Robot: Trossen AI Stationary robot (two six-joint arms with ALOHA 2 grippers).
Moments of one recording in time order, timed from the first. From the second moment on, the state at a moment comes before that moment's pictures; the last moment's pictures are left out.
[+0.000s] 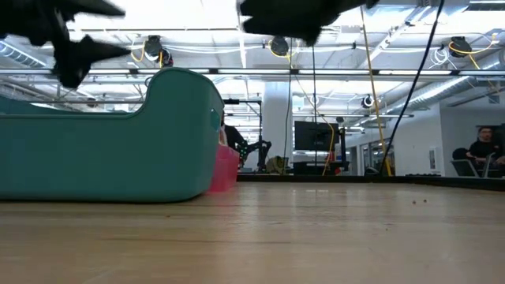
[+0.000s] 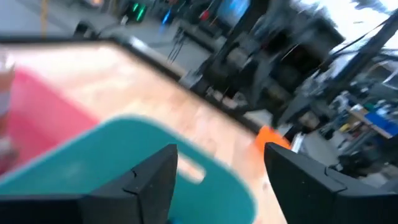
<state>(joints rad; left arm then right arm) -0.65 0.82 0.25 0.45 -0.77 -0.65 0.38 1.63 0.97 0.36 0.43 0.06</state>
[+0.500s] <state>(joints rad) -0.65 0.80 0.25 0.63 -0.81 -0.40 0.17 1.91 1.29 0.06 0.15 0.03</state>
